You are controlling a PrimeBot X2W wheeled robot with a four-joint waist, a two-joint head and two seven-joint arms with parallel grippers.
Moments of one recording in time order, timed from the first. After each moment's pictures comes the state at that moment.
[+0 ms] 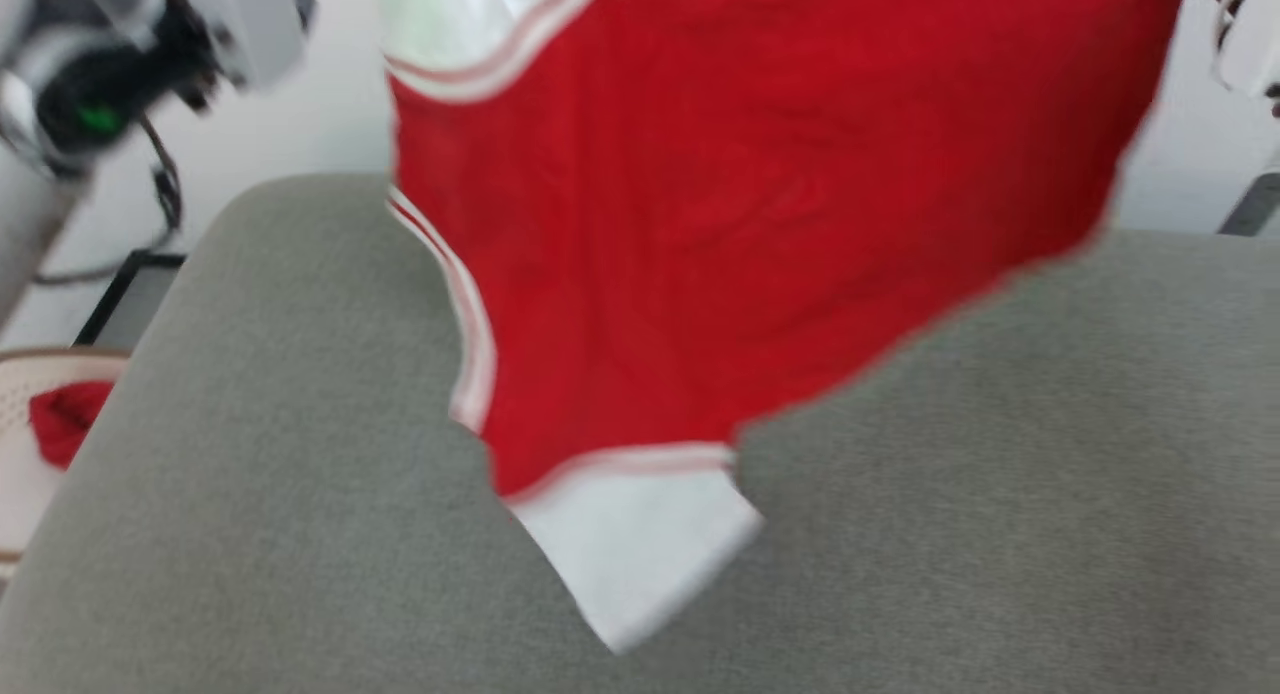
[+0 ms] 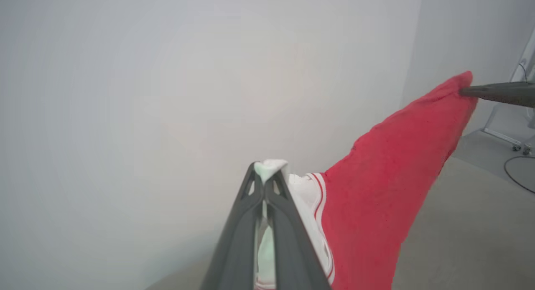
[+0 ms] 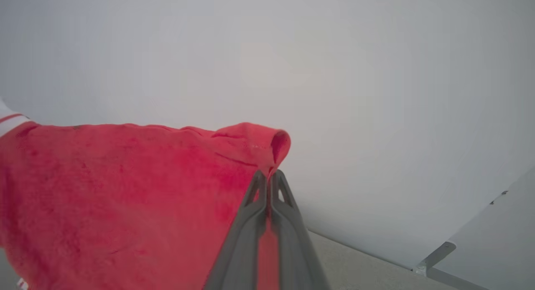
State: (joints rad) left arm -1.43 0.72 -0.99 0.42 -1.22 -0.13 0.29; right arm -1.23 -0.54 0.56 0.64 0.89 0.13 0.49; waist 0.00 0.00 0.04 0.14
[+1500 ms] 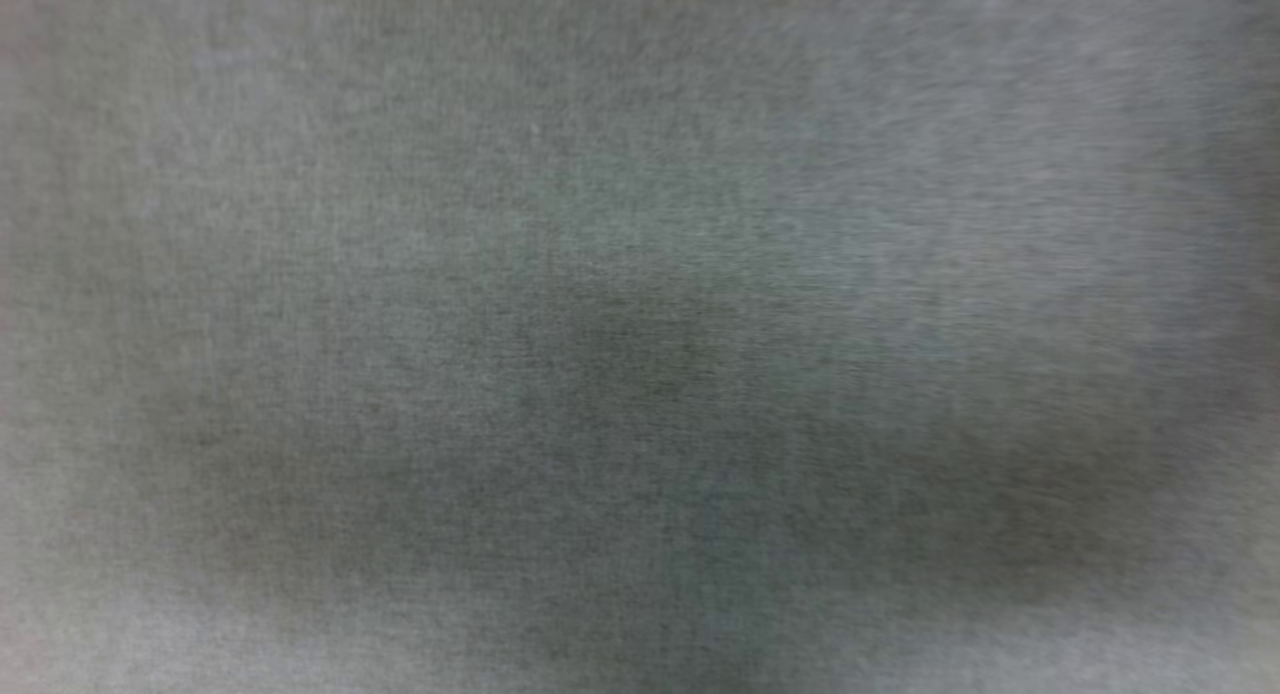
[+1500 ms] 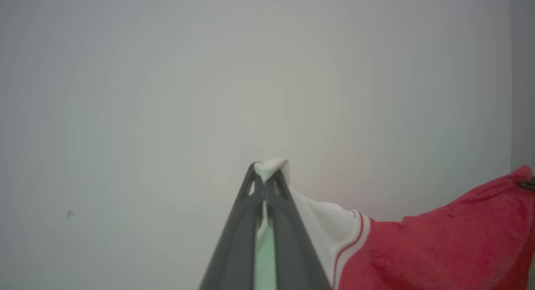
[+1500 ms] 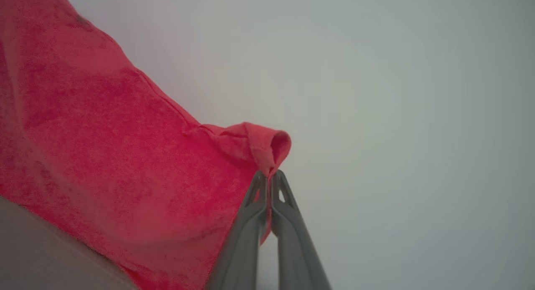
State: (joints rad) left arm -2.10 0.57 -1.03 0.80 -0.90 -0.13 -0.26; right arm -1.65 -0.39 0.44 0.86 0.20 0.13 -0.22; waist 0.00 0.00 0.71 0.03
